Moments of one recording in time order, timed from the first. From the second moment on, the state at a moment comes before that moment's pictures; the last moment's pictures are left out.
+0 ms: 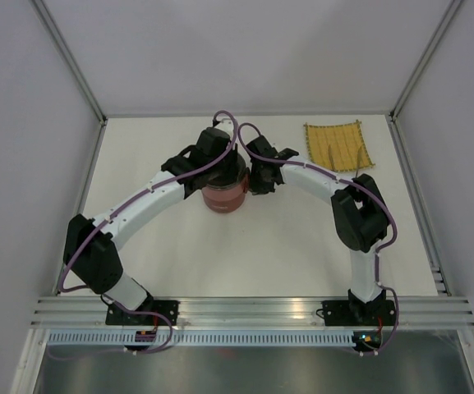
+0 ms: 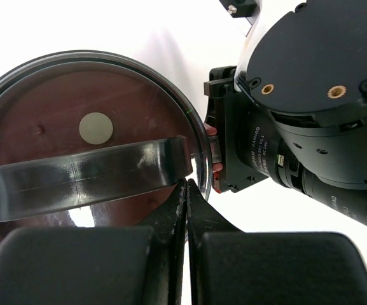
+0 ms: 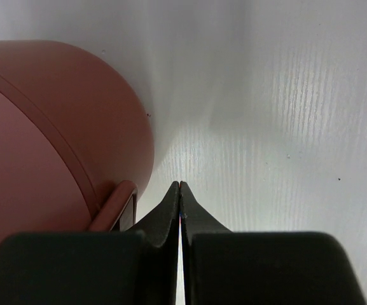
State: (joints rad) left arm -0.66 1.57 1.35 -0.46 -0.10 -0.36; right arm 0.63 2.00 1.54 -0.61 0.09 0.74
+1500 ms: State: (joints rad) left arm -0.22 1.78 1.48 -0.51 0.03 -0.44; right arm 0.55 2.06 1.69 -0.66 0.02 0.57
